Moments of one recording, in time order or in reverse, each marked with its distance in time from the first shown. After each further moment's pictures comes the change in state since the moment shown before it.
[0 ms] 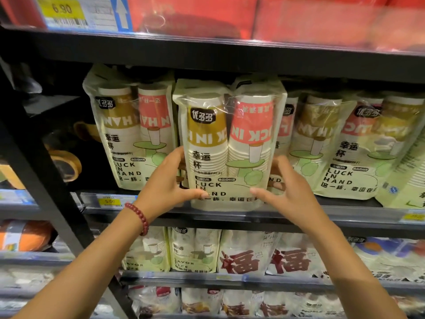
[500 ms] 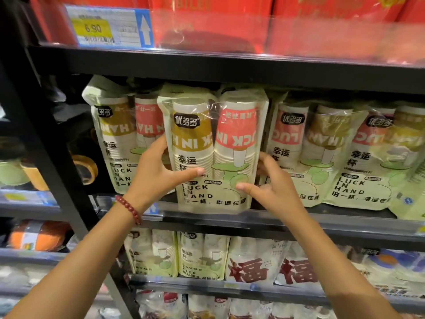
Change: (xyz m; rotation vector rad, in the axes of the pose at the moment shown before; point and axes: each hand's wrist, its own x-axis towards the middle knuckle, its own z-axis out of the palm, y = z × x) left_hand 0.003 0.020 -0.041 -0.079 0.232 -0.021; right_hand 0.026 -0.021 0.027 0.103 0.015 -0.031
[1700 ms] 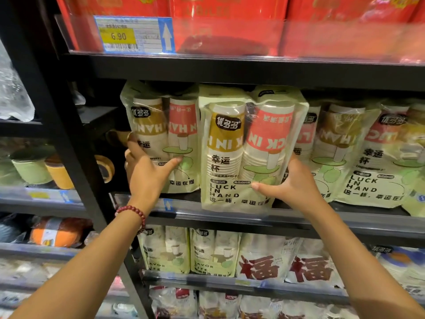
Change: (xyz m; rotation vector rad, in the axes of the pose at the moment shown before) left_hand 0.012 -0.077 -0.013 0.377 0.322 -0.473; right_hand 0.004 -0.004 -0.011 -0.115 0.033 0.010
